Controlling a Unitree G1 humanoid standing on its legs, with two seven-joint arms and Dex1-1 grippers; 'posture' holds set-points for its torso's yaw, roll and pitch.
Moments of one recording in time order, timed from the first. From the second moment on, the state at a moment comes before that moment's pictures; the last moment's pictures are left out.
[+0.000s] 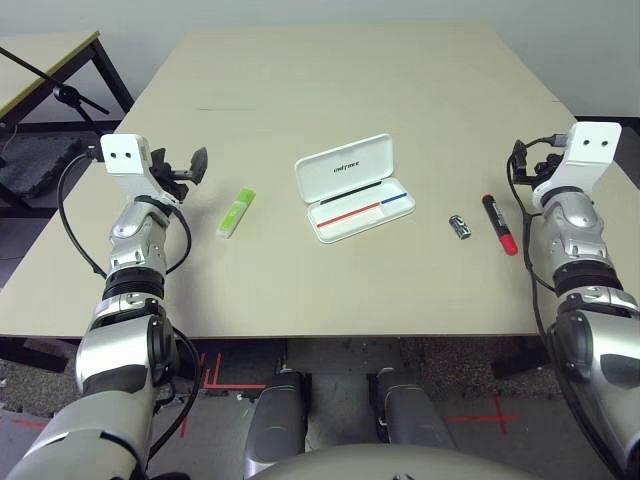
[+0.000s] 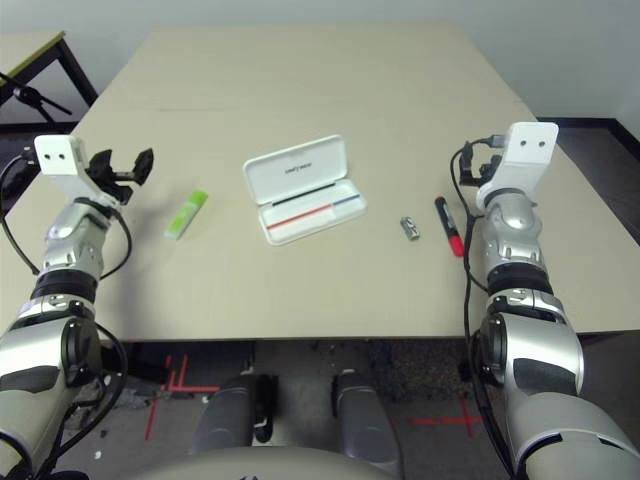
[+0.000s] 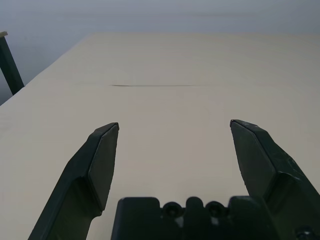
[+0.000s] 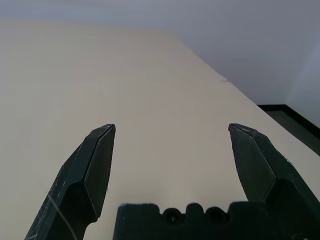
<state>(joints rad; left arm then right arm) -0.74 0.49 0.34 0.98 -0.27 -0.22 -0.46 -0.76 -0.49 -0.29 1.01 0.13 -0.26 0.12</state>
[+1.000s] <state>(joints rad) -0.64 0.52 0.35 0.80 -0.28 -0.17 -0.48 -0.79 -0.64 -0.18 0.97 0.15 -0.05 0.79</state>
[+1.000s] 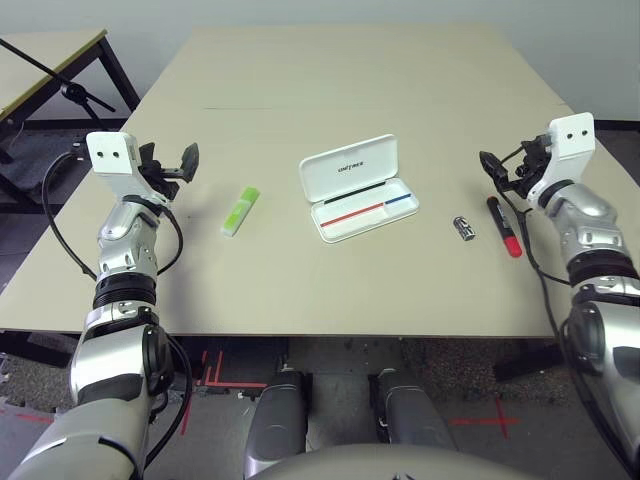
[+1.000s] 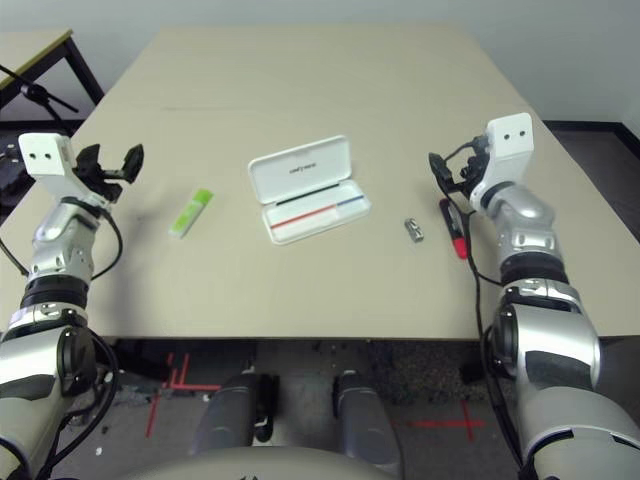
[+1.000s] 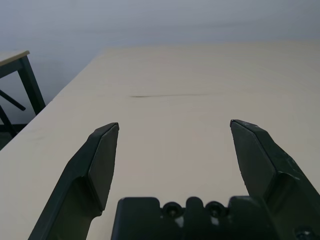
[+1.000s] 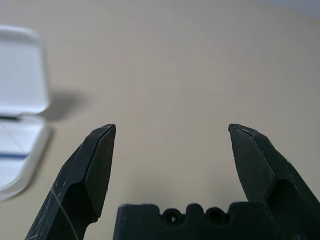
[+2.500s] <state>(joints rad) -0.50 0.60 -0.33 -0.06 -0.18 0.49 -0.97 -0.68 -0.74 0.03 0.70 0.13 0.21 1.27</state>
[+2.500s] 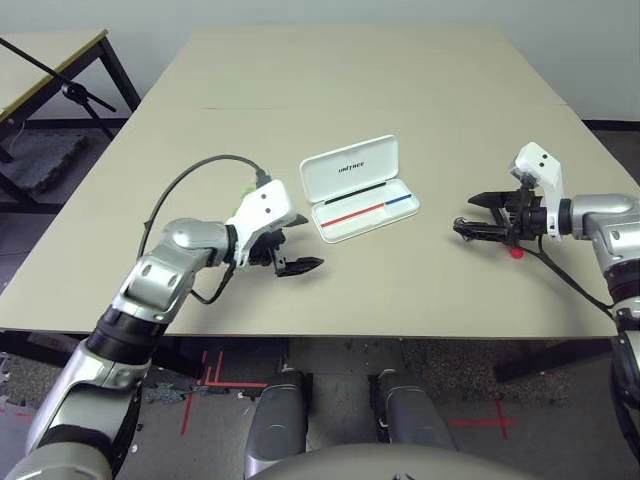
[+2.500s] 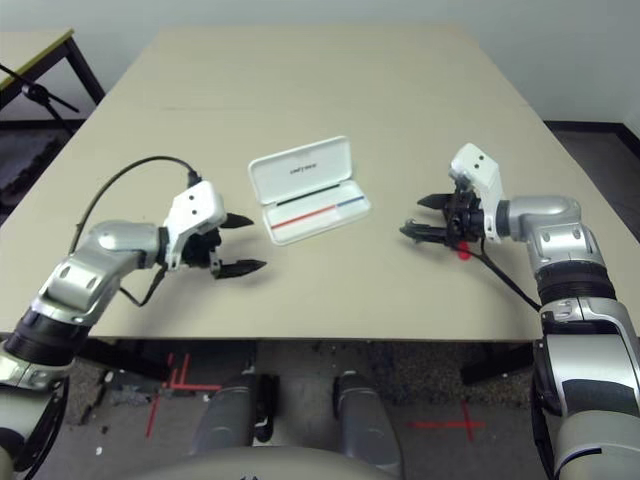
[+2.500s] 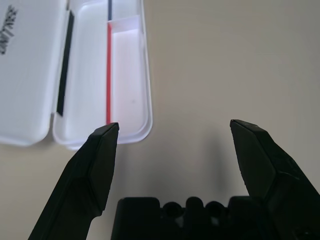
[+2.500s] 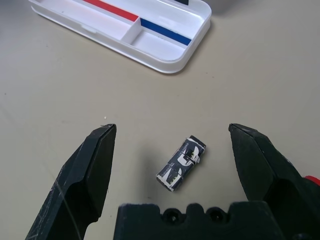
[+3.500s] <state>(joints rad) -0.65 0.44 -0.44 0.25 -0.01 0.40 -1.04 -0.63 -0.75 0.02 0.63 0.13 0.22 1.22</state>
